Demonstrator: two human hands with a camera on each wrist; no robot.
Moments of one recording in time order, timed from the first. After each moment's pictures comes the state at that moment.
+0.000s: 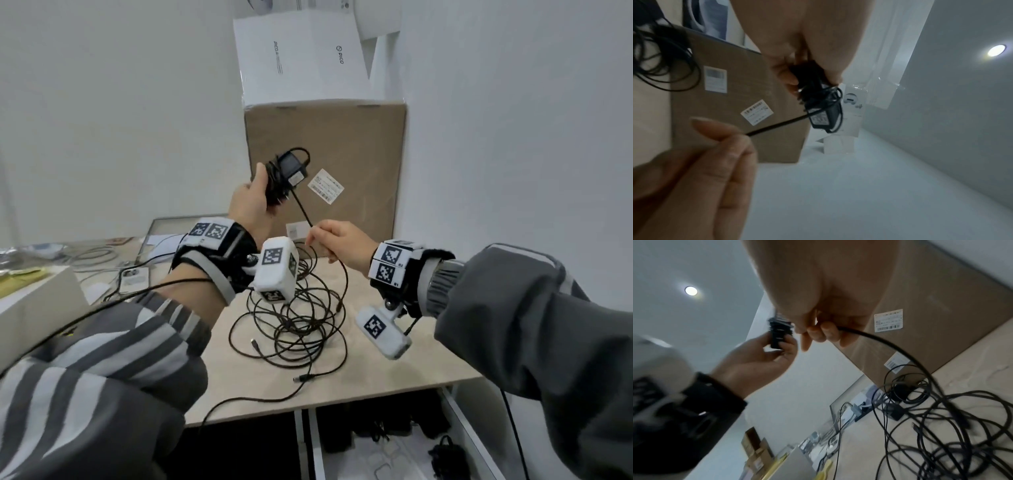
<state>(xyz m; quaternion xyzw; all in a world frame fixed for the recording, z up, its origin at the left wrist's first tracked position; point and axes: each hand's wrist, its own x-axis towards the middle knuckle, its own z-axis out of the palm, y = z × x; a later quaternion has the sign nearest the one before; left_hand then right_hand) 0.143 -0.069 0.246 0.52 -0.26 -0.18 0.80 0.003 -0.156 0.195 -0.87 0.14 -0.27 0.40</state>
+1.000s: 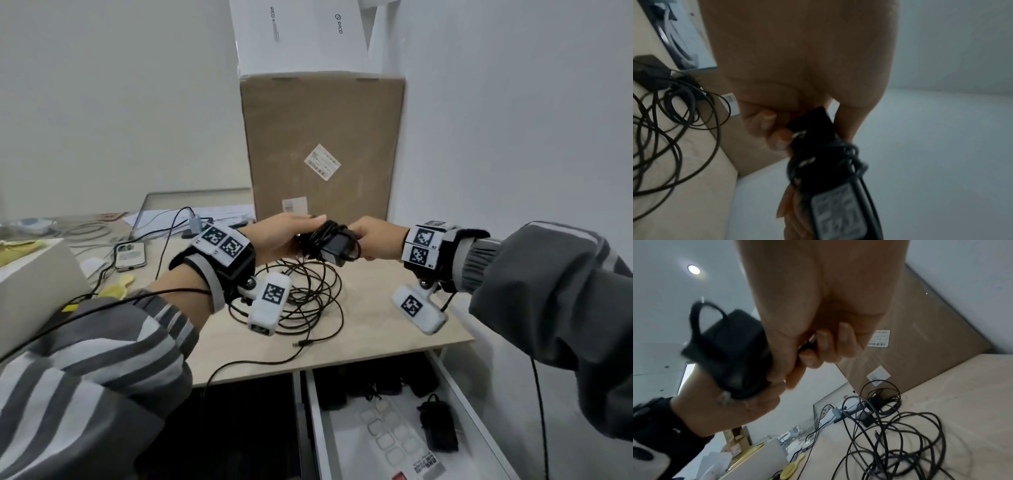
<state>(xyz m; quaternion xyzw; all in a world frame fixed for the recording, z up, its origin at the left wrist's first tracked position) 0.108 -0.034 0.185 0.60 -0.50 -0.41 0.48 -0.043 -0.166 0.182 -0.93 0.16 -0.09 0.30</state>
